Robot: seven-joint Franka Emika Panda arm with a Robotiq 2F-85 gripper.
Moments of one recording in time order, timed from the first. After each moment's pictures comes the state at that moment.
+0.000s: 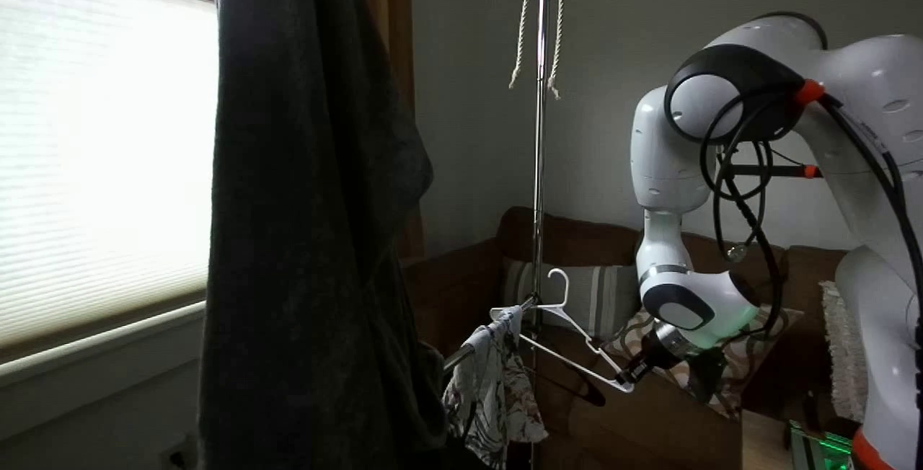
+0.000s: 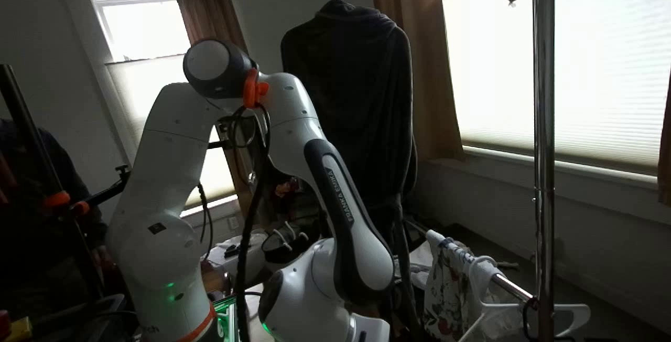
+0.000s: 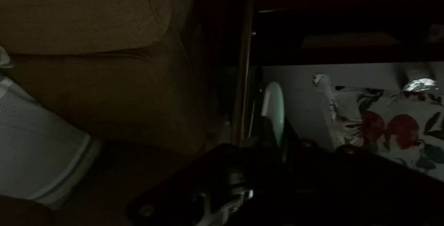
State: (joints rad) arm 0.48 0.51 -0.88 -2.67 2.51 2.50 -2.59
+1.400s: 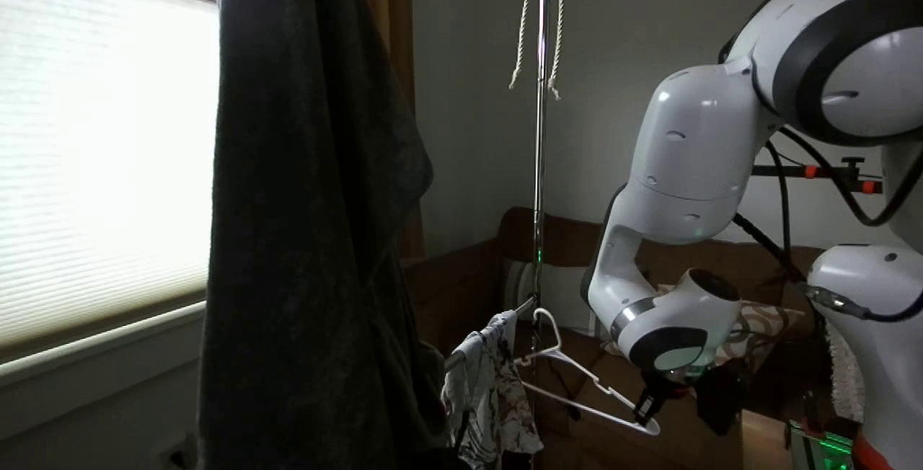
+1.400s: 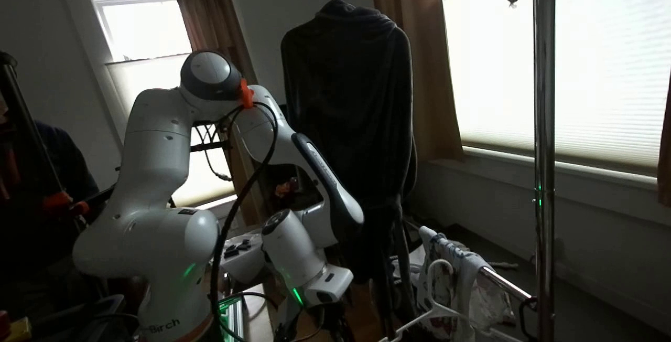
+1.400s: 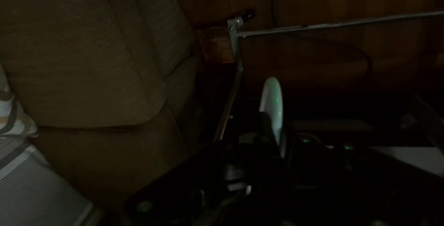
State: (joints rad) arm 1.08 0.50 -0.92 -2.74 2.51 3.00 -2.08
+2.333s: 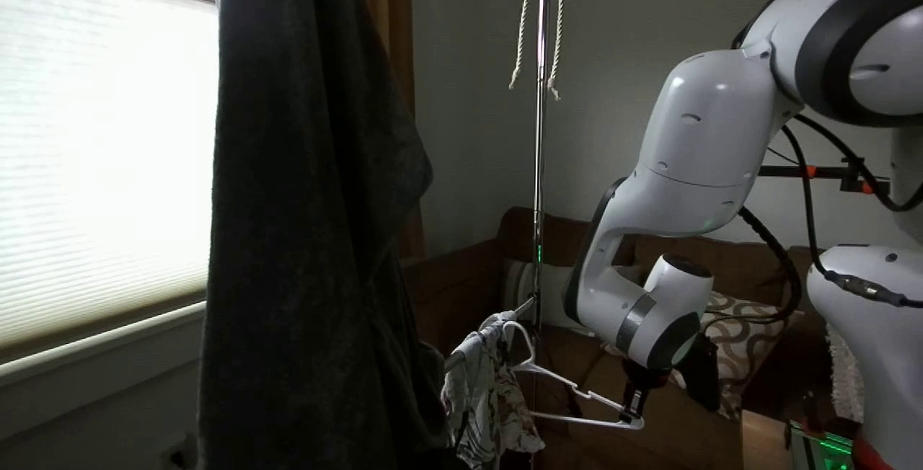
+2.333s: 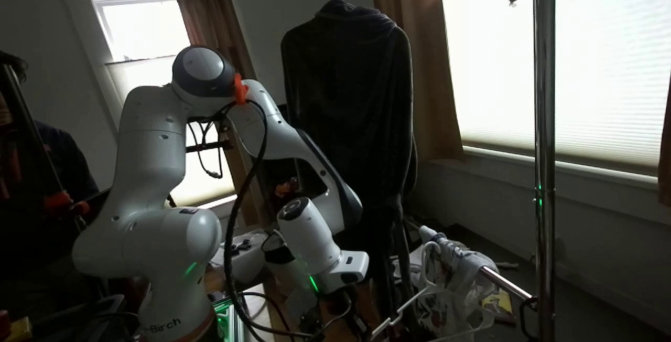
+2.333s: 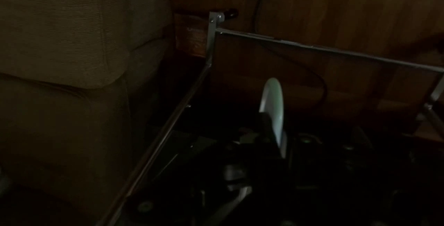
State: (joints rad) arm 1.08 0.44 -0.90 -2.74 2.05 3.00 -1.93
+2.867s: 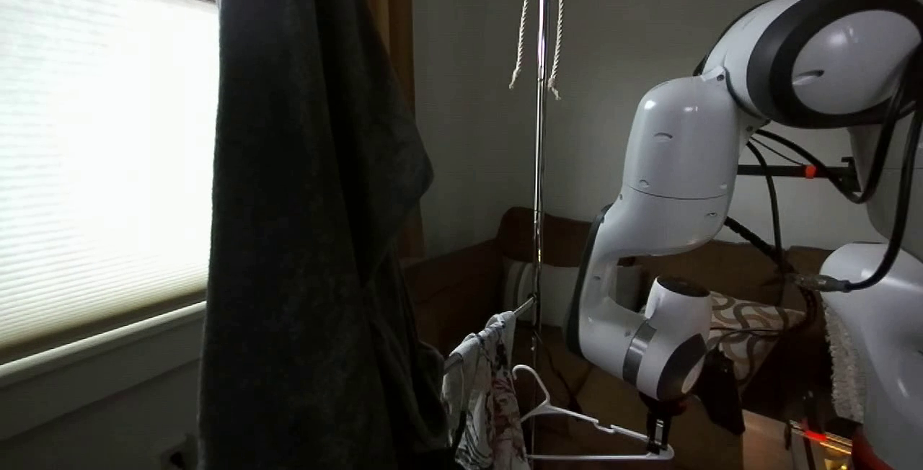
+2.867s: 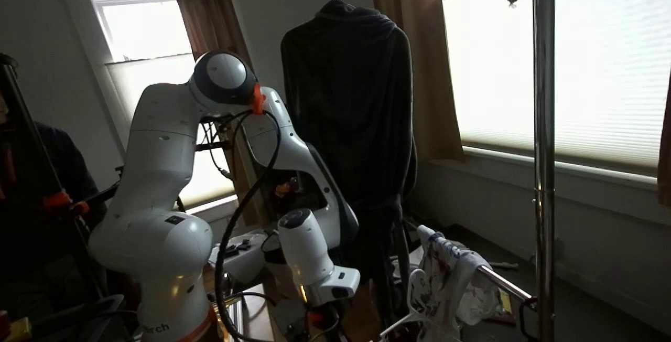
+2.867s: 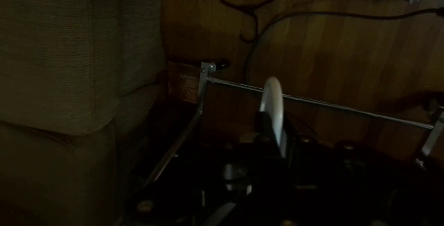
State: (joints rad) arm 0.78 0.45 -0.53 -2.74 2.05 3.13 -1.94
